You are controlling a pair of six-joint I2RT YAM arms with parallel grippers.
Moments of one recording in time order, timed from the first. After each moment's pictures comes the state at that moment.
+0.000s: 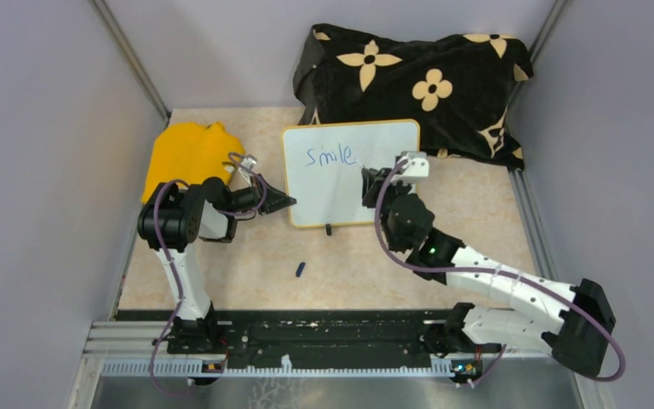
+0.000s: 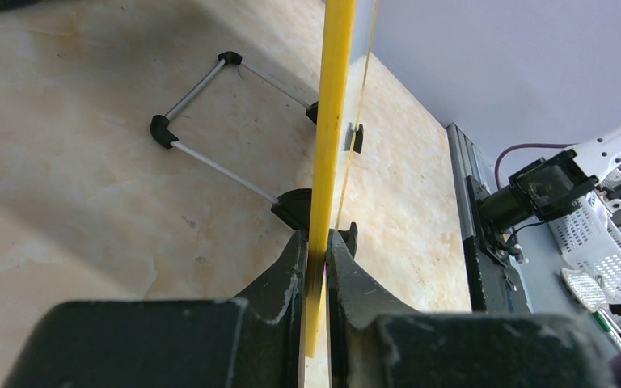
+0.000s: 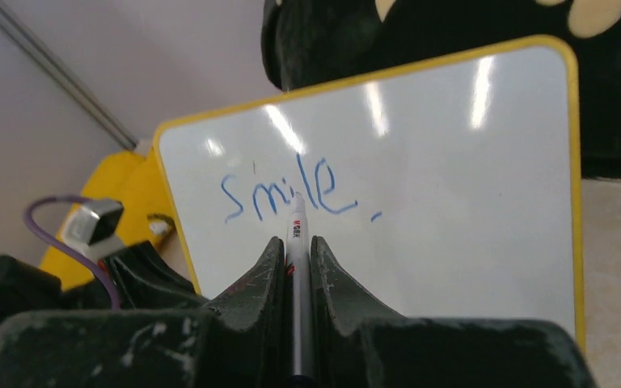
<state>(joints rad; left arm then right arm) -0.10 2.03 0.65 1.48 1.15 -0.74 0.97 1.05 0.71 0.33 0.77 0.31</state>
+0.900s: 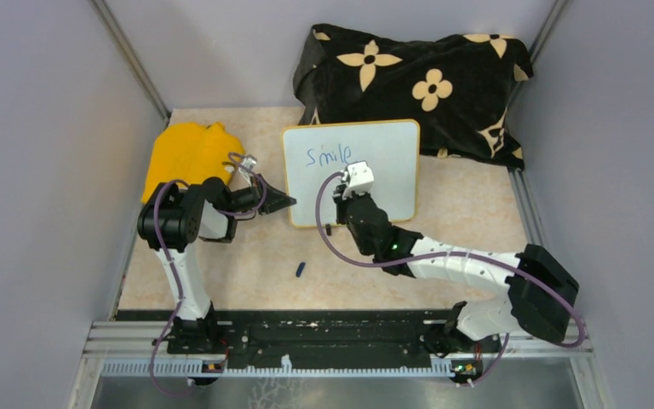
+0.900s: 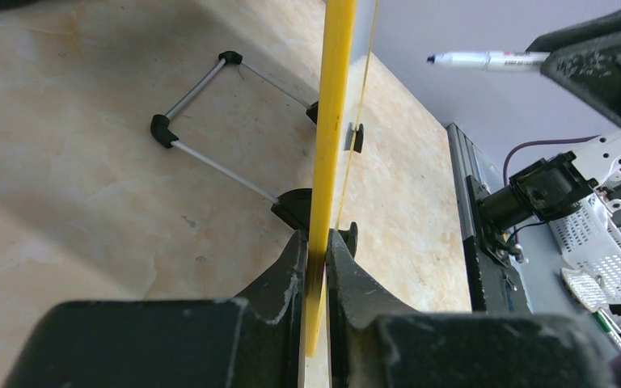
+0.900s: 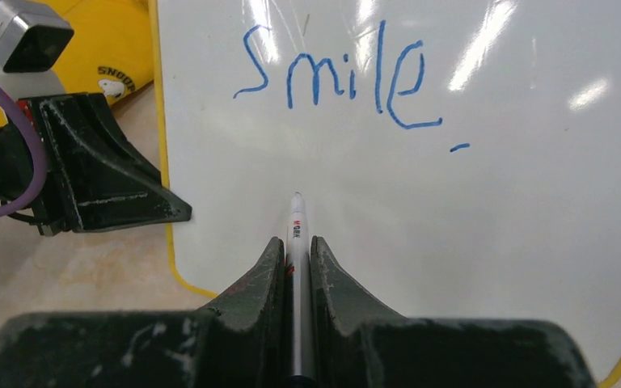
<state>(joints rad) -0.10 2.03 0.65 1.48 1.15 -0.74 1.01 1.29 0.77 0.32 0.66 0.19</state>
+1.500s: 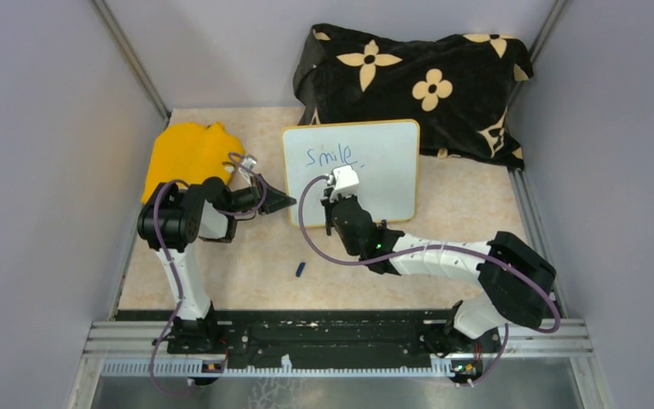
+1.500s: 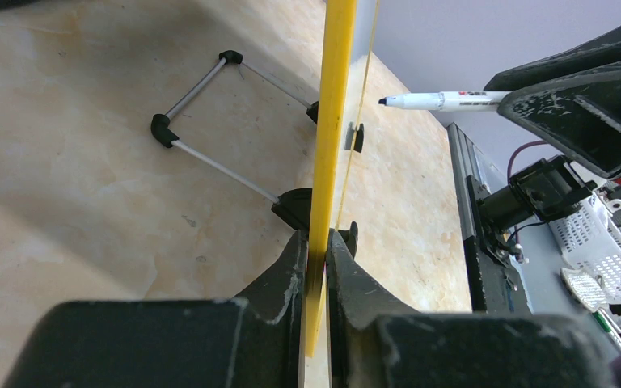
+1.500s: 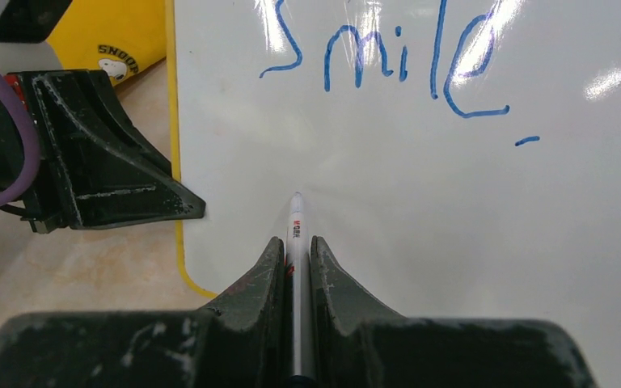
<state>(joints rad) -0.10 2.03 0.65 1.47 1.15 -0.74 1.04 1.45 0.80 0.41 0.67 0.19</state>
